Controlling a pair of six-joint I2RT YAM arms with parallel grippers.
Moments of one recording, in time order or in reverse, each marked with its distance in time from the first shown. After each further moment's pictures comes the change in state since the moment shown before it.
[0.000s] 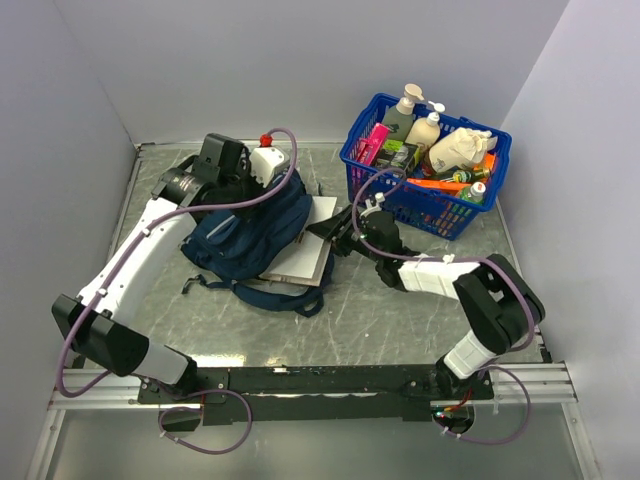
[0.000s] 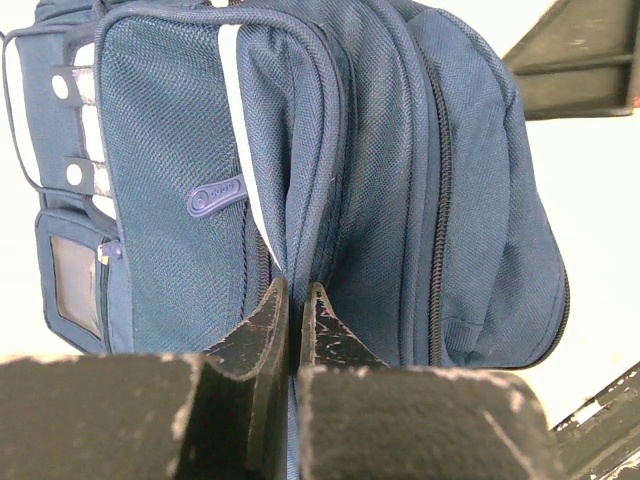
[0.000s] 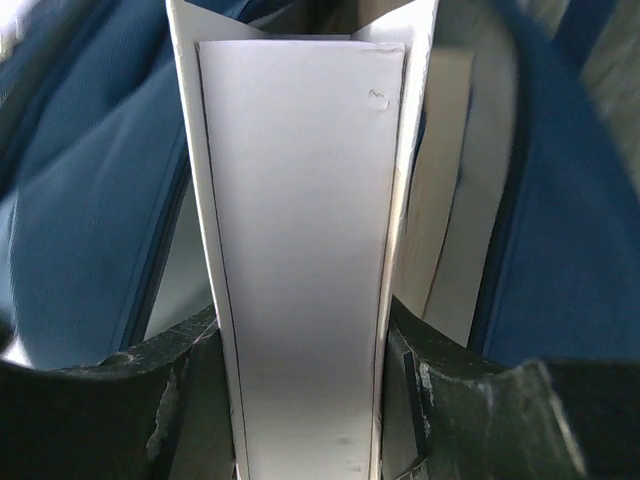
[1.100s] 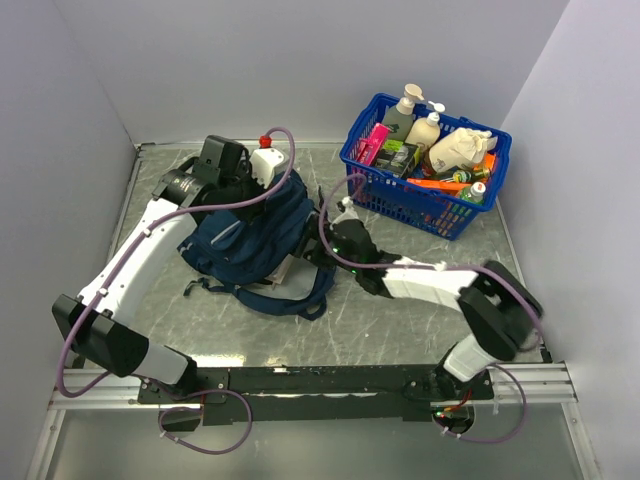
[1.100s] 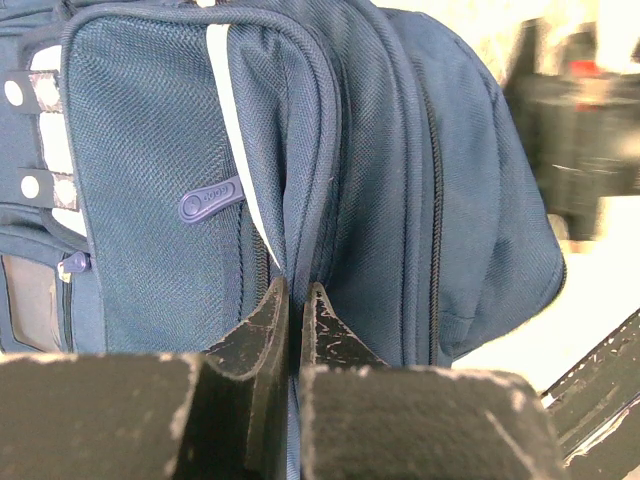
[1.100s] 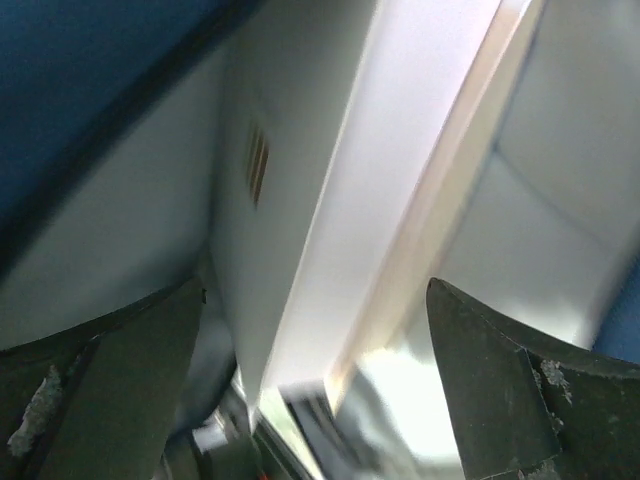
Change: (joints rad) left arm 0.004 -0.003 -0.019 0.005 0.073 -0.056; right arm 0.221 0.019 0.129 -0.215 0.212 -0.221
